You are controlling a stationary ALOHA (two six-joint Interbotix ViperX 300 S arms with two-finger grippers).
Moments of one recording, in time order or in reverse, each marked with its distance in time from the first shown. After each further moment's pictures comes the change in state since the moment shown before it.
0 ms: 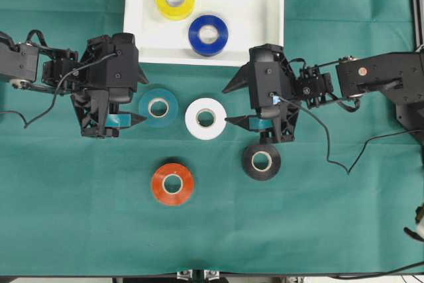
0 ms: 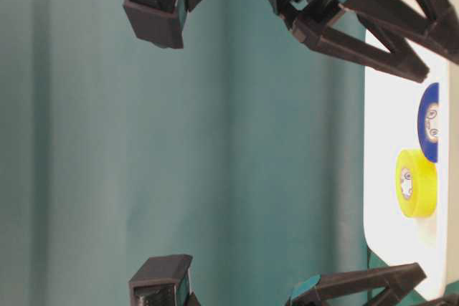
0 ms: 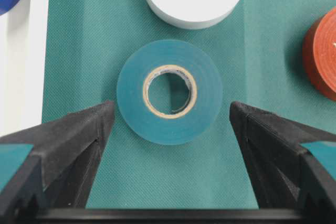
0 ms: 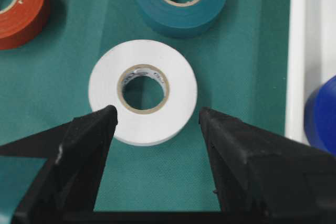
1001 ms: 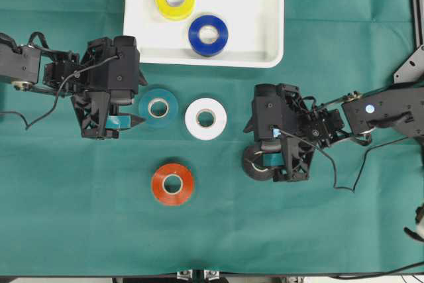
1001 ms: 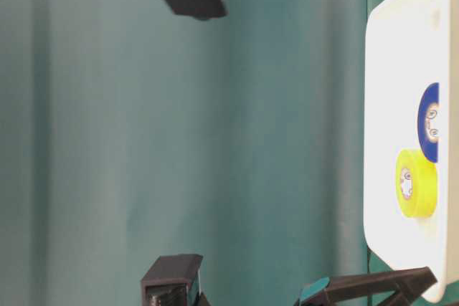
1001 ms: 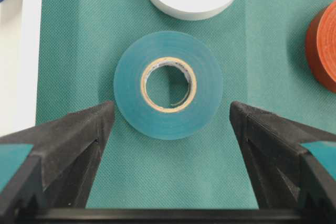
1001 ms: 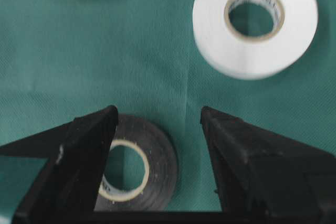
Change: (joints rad) left arm -0.003 0.014 0.005 0.002 0.002 -0.002; right arm 0.186 0.009 0.009 0.015 0.158 0.278
